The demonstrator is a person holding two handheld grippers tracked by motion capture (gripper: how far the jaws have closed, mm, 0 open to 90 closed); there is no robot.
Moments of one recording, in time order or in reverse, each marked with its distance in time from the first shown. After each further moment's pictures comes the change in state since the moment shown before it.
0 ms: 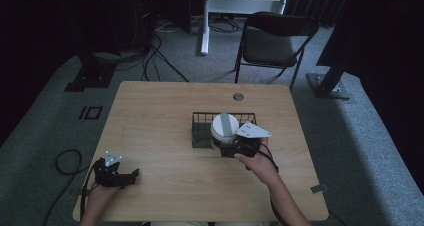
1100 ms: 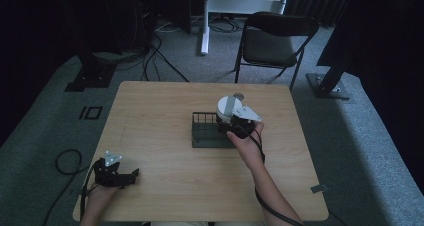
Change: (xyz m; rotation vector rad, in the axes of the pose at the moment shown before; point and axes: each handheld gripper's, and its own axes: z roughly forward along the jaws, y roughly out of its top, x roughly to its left) left arm 0.000 0.000 0.000 0.000 0.000 -0.001; right arm -0.029 0.012 0.050 0.047 -0.359 0.092
